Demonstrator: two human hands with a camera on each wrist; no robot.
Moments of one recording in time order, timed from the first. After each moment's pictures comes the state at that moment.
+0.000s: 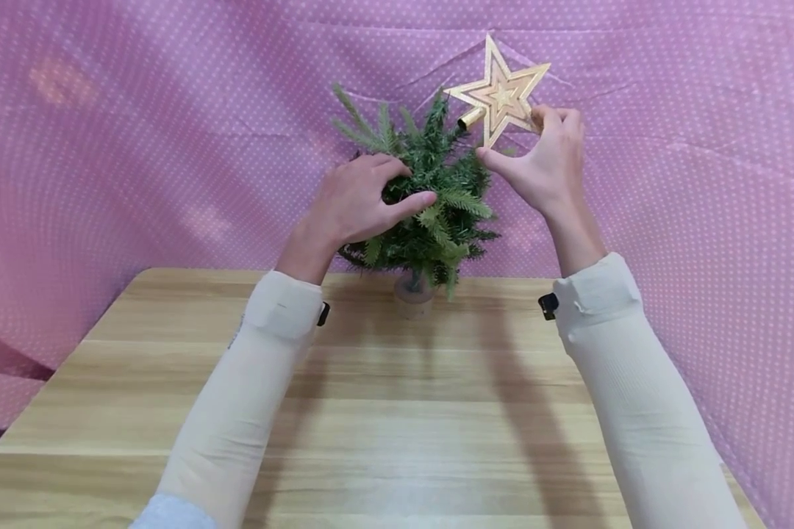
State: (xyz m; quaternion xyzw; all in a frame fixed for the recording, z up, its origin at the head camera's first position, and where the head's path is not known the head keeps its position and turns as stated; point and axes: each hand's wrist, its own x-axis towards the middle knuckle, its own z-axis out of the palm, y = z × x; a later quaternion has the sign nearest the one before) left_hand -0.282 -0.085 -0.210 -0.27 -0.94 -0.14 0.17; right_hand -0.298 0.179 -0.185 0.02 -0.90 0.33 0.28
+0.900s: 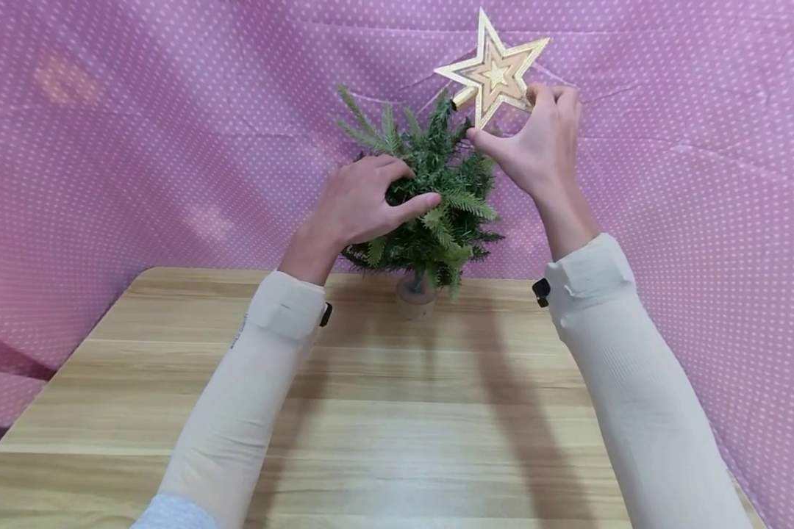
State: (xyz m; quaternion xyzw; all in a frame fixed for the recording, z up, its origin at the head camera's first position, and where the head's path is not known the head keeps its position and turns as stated) left_hand -0.282 -0.085 -0.211 -0.27 -0.94 -0.14 0.17; right_hand -0.307 0.158 -0.162 -0.01 -0.91 0.30 0.27
